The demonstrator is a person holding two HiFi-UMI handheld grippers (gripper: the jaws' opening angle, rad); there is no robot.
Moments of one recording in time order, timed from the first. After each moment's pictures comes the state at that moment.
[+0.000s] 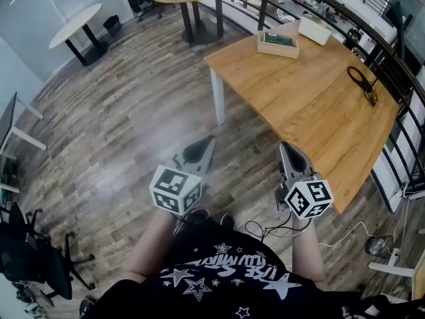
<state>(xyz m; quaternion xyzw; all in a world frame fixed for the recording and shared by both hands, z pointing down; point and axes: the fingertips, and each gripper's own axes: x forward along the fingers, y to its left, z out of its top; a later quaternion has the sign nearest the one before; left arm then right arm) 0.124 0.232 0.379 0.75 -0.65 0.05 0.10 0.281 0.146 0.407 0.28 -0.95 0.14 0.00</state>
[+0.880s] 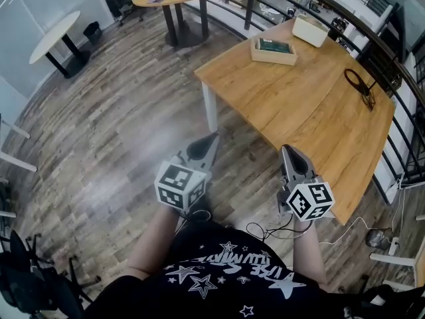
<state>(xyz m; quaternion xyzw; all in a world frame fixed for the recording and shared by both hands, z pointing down) 0.036 0.118 0.394 0.79 -0.60 0.05 0.11 0.207 0.062 0.418 0.33 -0.93 0.14 0.03</state>
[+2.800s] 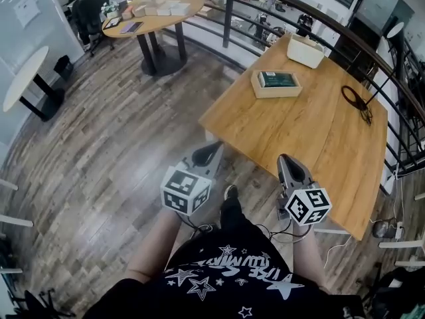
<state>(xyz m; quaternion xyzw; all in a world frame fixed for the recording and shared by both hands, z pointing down) -0.137 -0.058 0.379 0.86 -0.51 0.05 0.10 0.032 -0.078 0.409 0.43 -0.89 0.14 0.03</state>
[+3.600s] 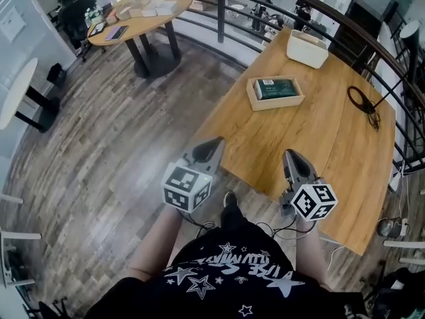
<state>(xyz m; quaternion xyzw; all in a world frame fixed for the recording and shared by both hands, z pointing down) -0.133 -0.212 0.394 0.86 -0.49 0.07 0.11 0.050 -0.229 0.429 0.45 -0.87 0.19 0.01</state>
